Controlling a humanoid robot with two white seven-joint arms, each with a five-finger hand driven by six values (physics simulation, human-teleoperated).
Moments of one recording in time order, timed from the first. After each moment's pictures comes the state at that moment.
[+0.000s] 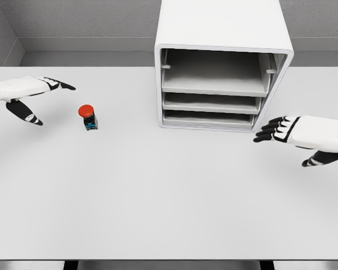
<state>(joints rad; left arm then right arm) -0.78 0.83 -0.66 -1.06 -0.17 -0.61 -0.61 -0.27 -1.12 0.32 -1.76 0.13 -0.61 0.61</state>
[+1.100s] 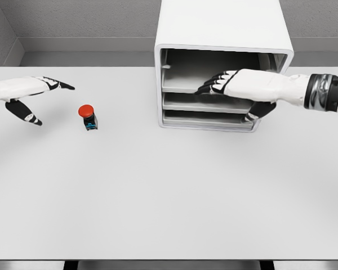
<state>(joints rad) -0.78 0.83 -0.66 -1.05 -0.17 -0.61 -0.61 -0.81 -0.83 0.75 -1.66 0.14 -0.35 0.61</state>
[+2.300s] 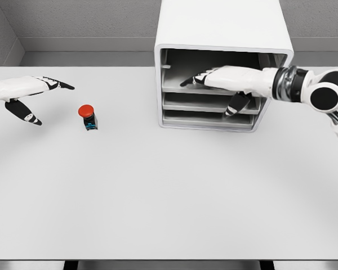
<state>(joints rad) -0.78 0.83 -0.66 -1.05 -0.17 -0.61 -0.61 -0.91 -0.70 0.87 -1.55 0.14 -0.16 0.61</state>
